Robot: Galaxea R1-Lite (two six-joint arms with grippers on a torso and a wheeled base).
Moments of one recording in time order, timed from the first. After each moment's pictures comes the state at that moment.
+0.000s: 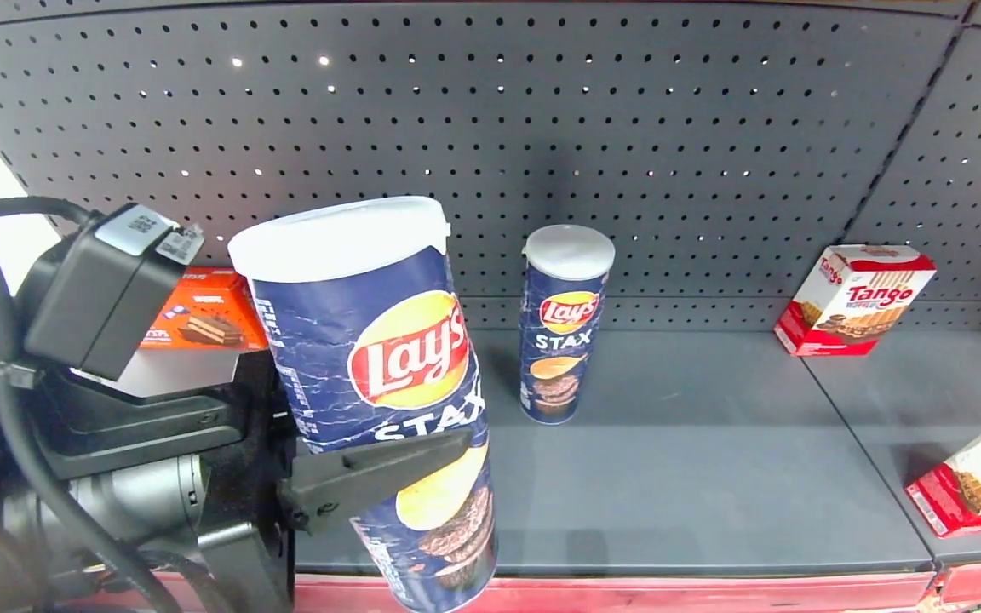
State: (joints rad) left arm -0.65 1.29 -0.60 -0.67 -0.50 -0.05; right arm 0.05 0.28 -0.29 -0.03 0.13 0.03
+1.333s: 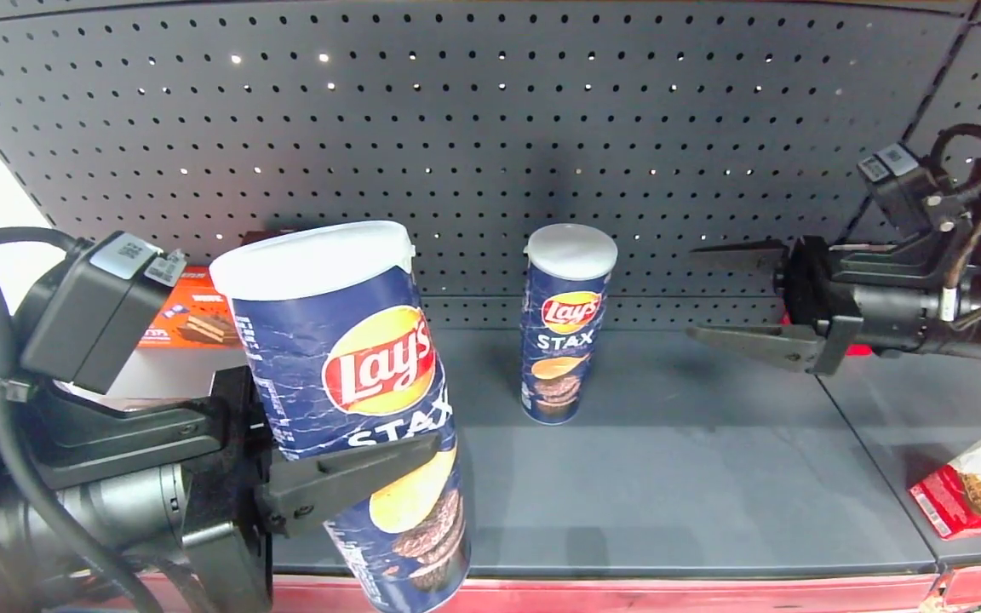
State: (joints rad) left arm -0.60 1.27 -0.55 -0.66 -0.50 -0.08; right arm 0.24 1.62 -1.00 -0.55 1.01 -0.29
